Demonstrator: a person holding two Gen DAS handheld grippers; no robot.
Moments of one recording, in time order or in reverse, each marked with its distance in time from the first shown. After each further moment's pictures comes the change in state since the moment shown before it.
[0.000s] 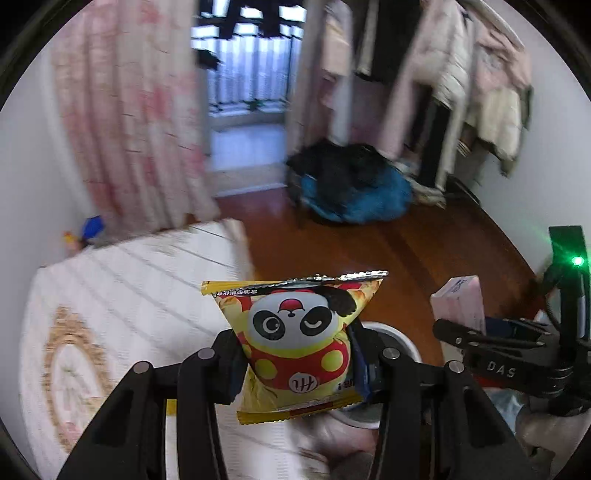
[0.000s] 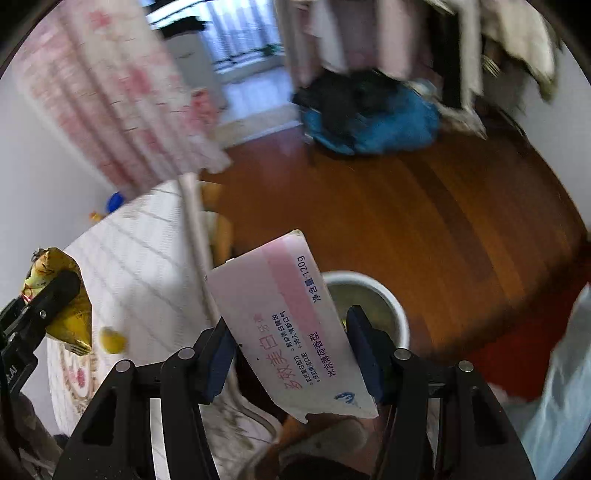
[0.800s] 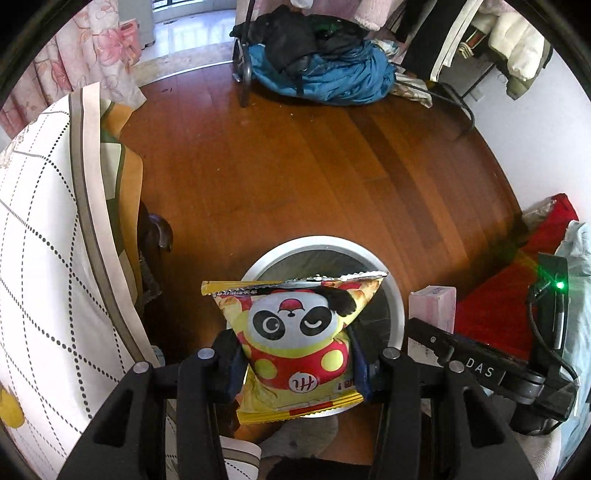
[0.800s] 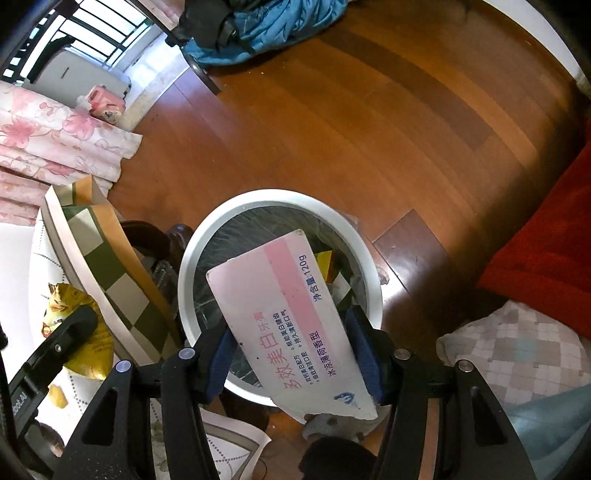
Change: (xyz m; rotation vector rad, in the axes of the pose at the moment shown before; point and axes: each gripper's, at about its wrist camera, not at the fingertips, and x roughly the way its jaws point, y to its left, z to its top) left arm 0.190 -0.073 -0.032 -0.021 0.432 -0.116; right arm 0.187 -0.151 -0.047 0.376 0.285 0.020
